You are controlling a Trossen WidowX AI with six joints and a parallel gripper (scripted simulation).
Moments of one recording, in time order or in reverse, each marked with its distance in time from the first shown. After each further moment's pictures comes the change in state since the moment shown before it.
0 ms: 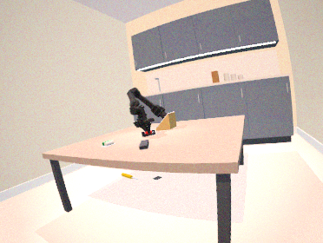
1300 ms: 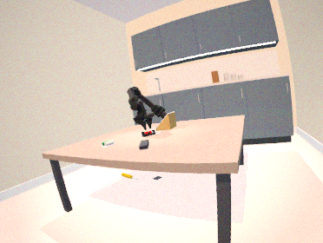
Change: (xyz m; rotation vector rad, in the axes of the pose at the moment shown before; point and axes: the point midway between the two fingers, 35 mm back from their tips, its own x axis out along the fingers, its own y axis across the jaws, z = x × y) arm -0.033 0.009 -0.004 -0.018 0.039 -0.012
